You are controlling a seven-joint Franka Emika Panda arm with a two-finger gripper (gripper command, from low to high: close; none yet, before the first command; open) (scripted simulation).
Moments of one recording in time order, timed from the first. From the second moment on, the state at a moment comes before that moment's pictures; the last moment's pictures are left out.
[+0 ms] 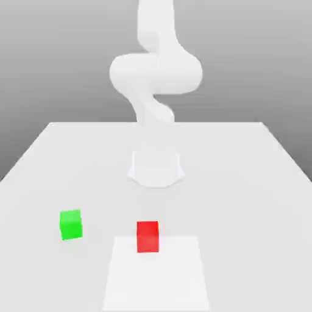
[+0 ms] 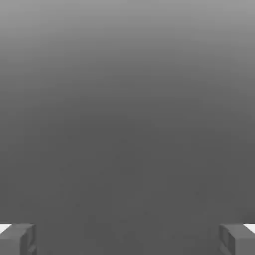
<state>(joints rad) 0.00 -0.74 0.00 -2.37 -0.01 2.35 0.79</state>
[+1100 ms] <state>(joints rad) -0.03 0.12 -0.02 -2.91 0.02 3.03 0.67</state>
